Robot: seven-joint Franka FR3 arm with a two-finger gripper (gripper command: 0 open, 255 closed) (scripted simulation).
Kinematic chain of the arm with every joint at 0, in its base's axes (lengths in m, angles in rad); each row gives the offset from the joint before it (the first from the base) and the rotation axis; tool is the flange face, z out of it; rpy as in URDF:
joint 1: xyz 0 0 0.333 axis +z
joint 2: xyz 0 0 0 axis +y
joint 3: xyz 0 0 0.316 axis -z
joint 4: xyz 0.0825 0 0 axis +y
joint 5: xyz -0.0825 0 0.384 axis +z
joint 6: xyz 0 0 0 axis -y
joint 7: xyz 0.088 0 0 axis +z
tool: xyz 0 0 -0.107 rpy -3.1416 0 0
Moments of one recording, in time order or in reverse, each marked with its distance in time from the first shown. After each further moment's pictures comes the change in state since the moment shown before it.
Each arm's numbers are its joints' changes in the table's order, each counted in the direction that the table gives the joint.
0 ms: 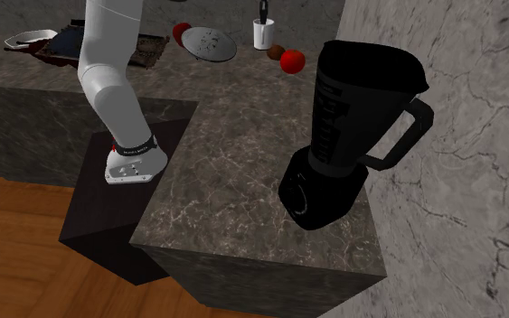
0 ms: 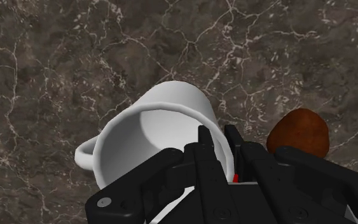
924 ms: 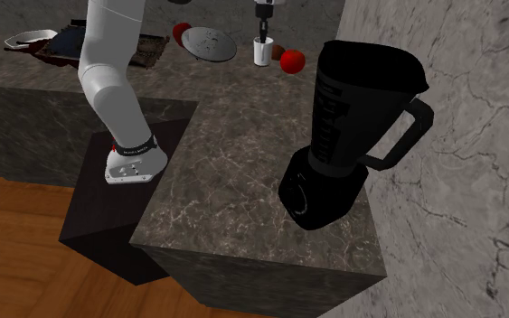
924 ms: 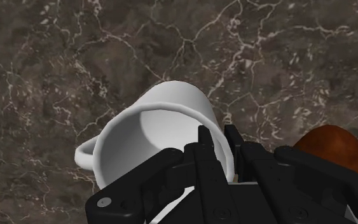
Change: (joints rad) arm -0.013 0.019 0.006 0.158 -0.010 0.175 -0.015
